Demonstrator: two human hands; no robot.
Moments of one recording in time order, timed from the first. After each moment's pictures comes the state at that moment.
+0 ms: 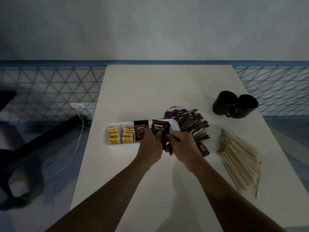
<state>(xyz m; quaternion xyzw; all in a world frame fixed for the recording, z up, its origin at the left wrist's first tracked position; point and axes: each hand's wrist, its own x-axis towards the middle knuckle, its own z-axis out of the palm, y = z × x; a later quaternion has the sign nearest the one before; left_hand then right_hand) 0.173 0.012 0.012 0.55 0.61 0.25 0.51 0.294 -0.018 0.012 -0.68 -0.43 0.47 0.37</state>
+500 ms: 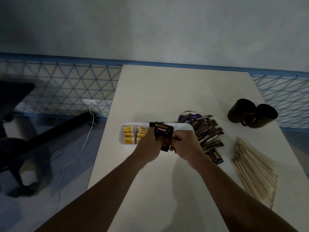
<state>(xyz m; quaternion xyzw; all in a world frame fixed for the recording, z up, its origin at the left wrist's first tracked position) 0.115 0.032 0.018 0.58 0.59 0.20 0.52 0.262 0.014 0.009 -0.71 -0.49 0.42 0.29</state>
